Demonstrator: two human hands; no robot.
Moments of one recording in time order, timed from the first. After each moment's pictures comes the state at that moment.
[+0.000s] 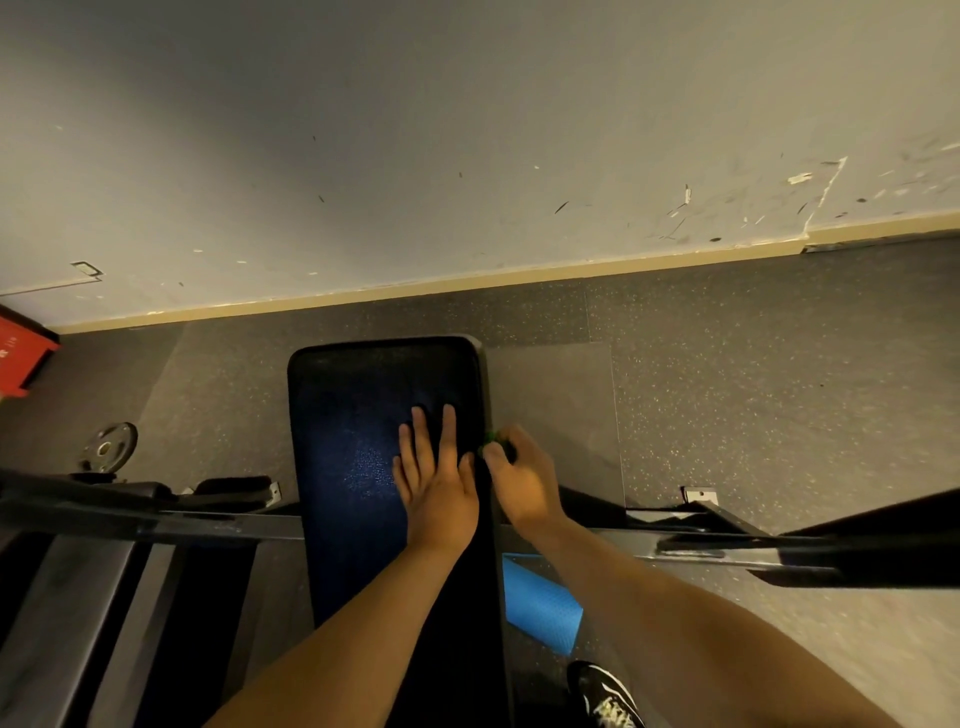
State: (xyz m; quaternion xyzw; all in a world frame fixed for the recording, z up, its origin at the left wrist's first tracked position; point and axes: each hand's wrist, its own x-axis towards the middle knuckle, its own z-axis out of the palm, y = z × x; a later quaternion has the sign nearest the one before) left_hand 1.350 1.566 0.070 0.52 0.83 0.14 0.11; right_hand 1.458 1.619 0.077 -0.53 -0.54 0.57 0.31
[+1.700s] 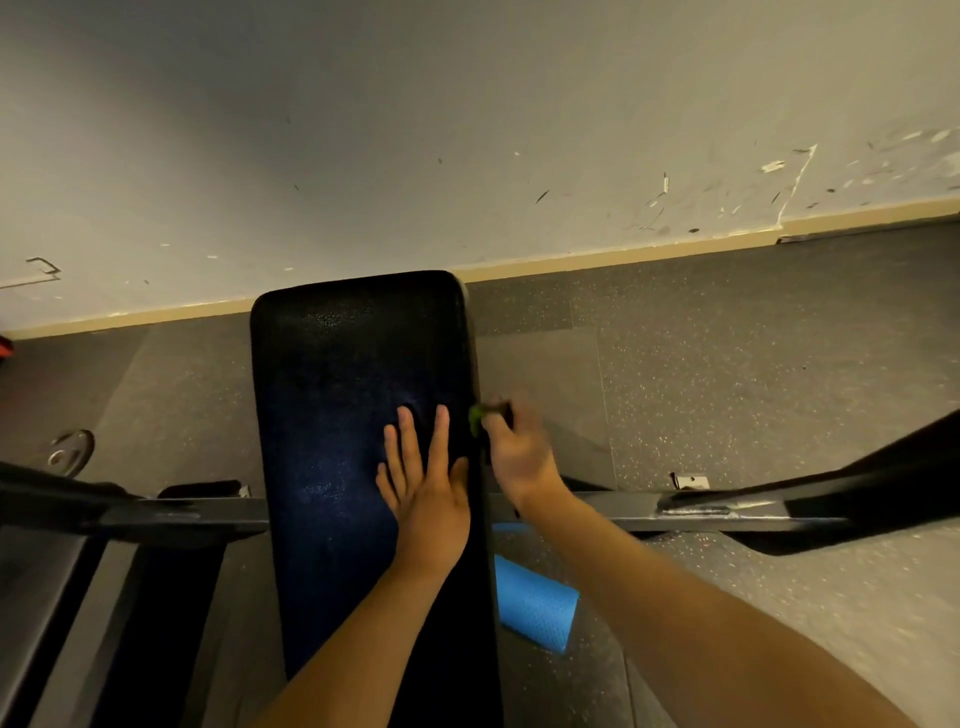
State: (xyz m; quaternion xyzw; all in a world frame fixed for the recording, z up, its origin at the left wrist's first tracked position) left_hand 1.357 1.515 0.014 0.55 0.81 0.20 0.09; right_hand 1.453 1.599 0.035 -0.51 -0.51 0.57 0.38
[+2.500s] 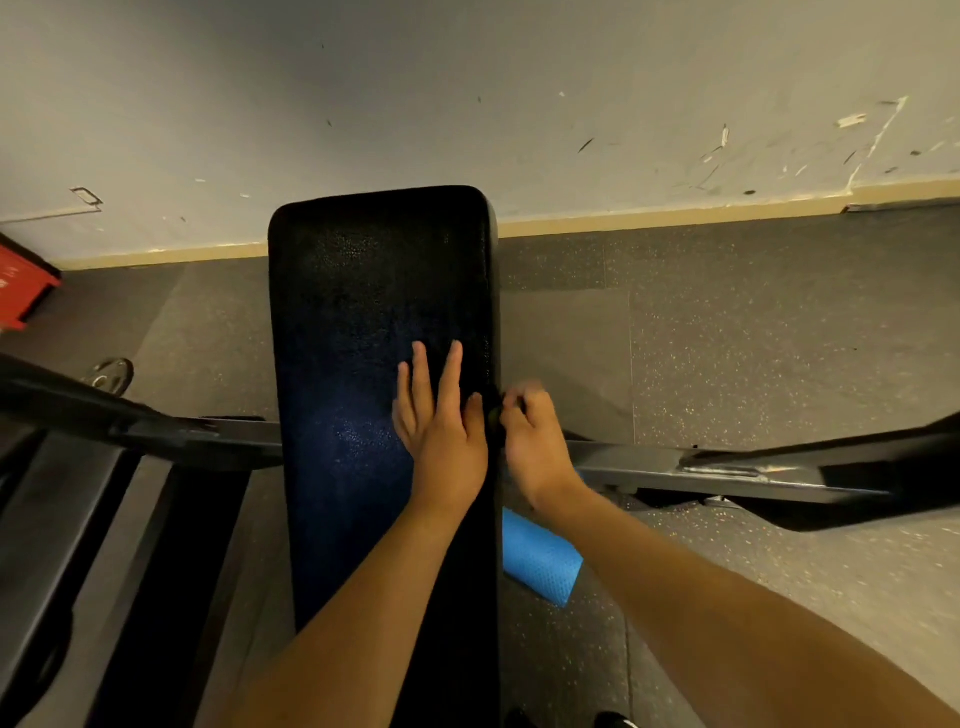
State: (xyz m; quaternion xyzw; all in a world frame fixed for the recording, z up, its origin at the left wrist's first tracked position) left_hand 1.377 1.510 0.015 0.50 0.81 0.29 0.10; right_hand 1.467 1.553 0.005 -0.47 -0.51 0.62 0.37
